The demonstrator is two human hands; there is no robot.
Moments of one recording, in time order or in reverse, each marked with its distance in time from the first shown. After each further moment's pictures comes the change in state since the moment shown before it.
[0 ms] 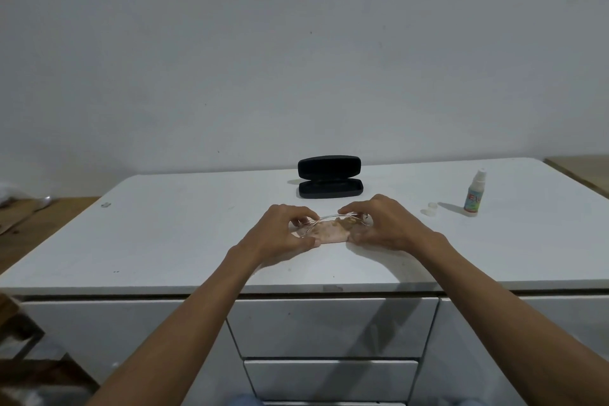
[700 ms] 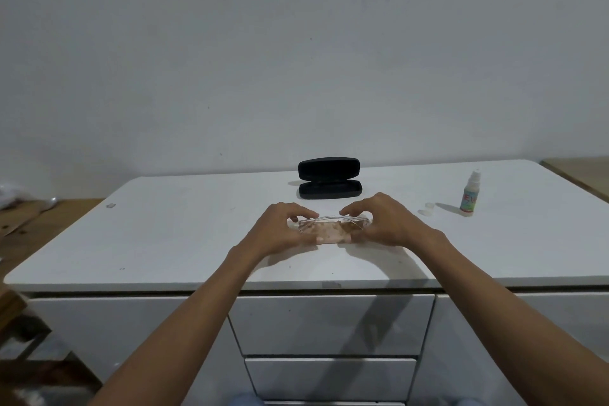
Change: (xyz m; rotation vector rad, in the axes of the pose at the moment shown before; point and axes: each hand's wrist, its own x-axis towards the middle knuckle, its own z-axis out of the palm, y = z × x) left_hand -0.003 0.011 -0.006 -0.087 0.011 -0.079; right_hand -0.007 -0.011 -0.012 0.059 -0.048 0.110
